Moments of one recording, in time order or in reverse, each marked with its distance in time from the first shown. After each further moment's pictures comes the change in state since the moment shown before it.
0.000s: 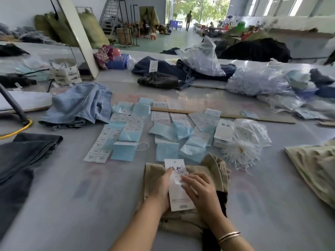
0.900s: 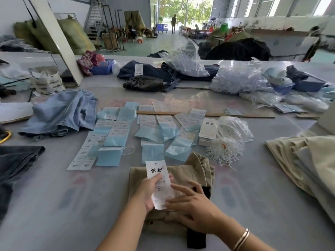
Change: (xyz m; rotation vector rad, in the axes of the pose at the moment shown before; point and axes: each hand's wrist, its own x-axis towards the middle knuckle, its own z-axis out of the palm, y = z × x) left_hand -0.001 0.003 -0.004 0.170 0.075 0.056; right_hand -0.020 0.012 -0.043 -0.062 -0.544 -0.285
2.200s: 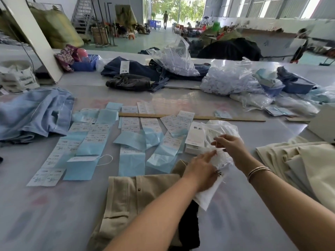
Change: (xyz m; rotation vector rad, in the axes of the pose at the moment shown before) left_hand 0.082 -0.001 0.188 1.778 -0.270 0.974; right_hand 0.030 0.201 -0.113 0.834 0.546 1.023
